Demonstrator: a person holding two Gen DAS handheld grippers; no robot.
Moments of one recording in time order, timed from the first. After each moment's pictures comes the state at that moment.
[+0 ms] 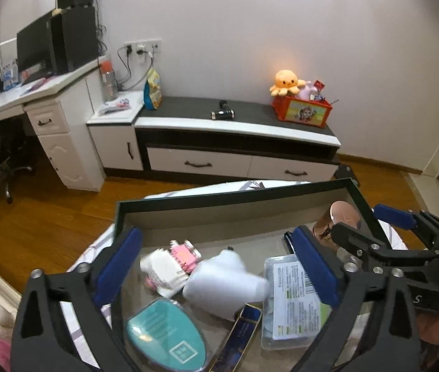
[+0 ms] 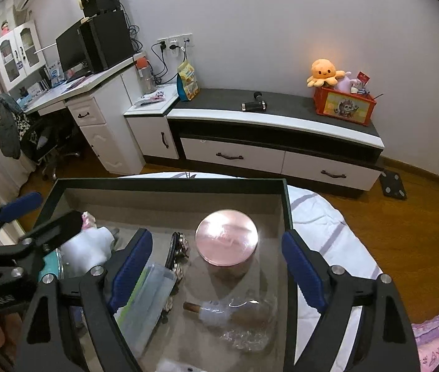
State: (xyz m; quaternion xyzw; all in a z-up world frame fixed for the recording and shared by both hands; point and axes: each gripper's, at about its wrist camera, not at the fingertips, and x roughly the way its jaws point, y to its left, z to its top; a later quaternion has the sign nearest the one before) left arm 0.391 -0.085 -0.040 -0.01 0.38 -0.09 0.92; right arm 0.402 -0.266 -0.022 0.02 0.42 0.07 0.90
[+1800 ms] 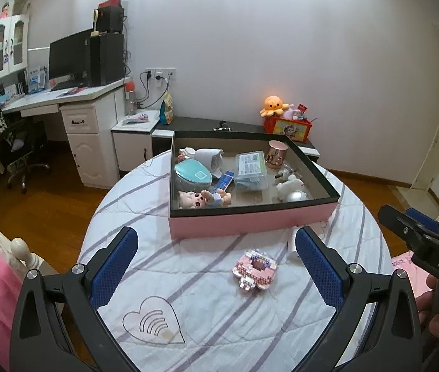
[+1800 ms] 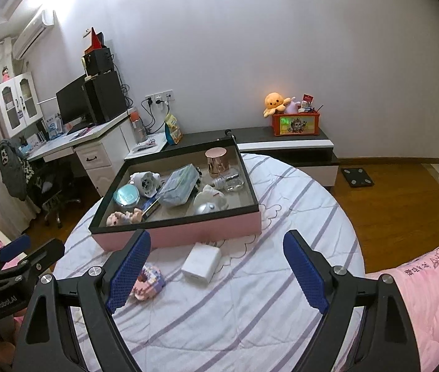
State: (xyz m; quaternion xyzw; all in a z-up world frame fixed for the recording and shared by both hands) left arm 0.106 -0.042 -0.003 -0.03 0.31 -0.08 0.95; right arm 0.111 -0.266 0.025 0.08 0.30 0.00 0.95
